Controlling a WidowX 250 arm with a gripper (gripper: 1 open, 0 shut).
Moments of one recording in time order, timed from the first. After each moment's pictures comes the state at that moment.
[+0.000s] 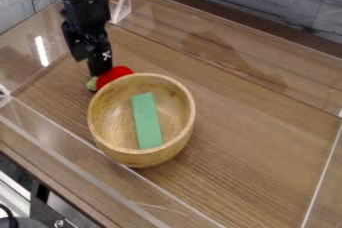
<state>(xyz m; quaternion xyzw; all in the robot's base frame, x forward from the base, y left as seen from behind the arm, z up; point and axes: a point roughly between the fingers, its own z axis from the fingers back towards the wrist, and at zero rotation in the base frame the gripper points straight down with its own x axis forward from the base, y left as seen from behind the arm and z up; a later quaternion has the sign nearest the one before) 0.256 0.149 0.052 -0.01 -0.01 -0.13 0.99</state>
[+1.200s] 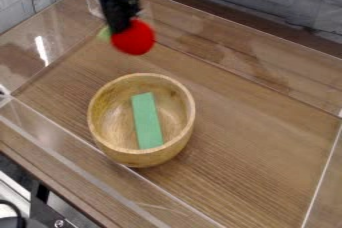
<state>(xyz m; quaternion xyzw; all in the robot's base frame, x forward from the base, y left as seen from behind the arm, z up) 0.305 0.097 0.114 0.00 -0.05 -0.13 0.99</state>
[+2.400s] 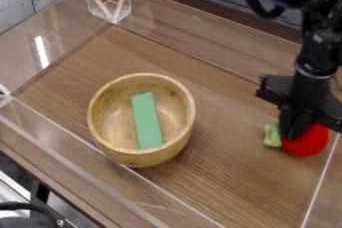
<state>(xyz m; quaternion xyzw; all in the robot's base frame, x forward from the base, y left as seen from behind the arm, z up) 0.314 -0.117 0.037 -0.02 -0.06 -0.02 1.00</state>
